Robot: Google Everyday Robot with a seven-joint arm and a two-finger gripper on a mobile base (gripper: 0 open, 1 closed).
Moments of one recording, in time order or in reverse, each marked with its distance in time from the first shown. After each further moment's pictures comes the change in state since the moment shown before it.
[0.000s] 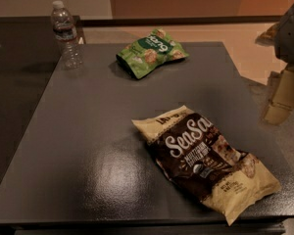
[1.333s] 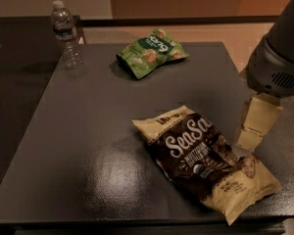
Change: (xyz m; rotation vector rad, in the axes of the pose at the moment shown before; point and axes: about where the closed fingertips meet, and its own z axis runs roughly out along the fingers) arm -0.009 0.041 0.048 -0.162 0.045 0.115
